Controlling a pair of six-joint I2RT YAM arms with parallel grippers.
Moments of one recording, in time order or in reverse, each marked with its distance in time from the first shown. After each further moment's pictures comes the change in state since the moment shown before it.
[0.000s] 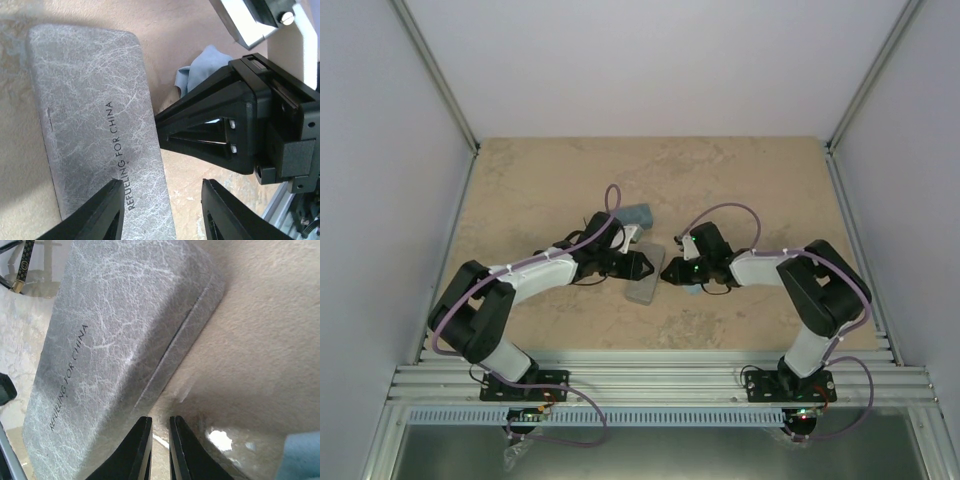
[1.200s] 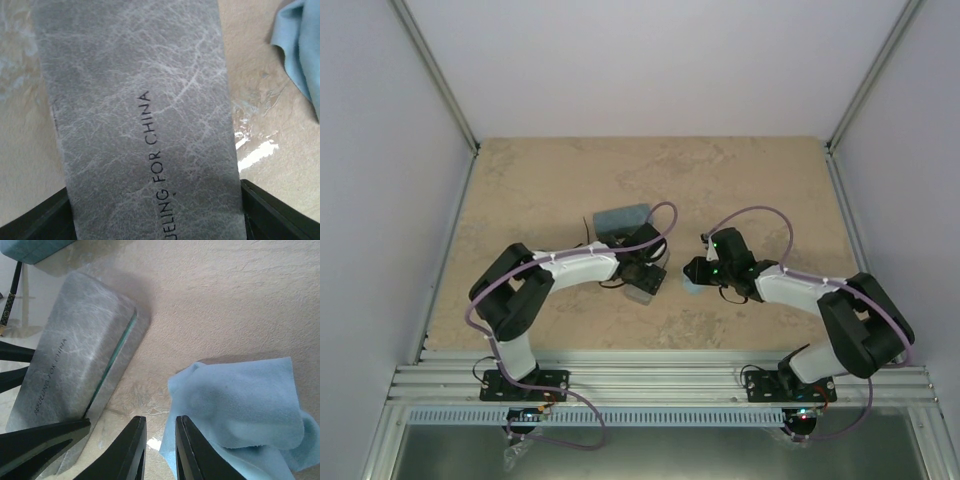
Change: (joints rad) left arm -0.216 0.223 0.235 -0.297 -0.506 0.156; right arm -0.042 -0.288 -0.161 -0.060 0.235 0.053
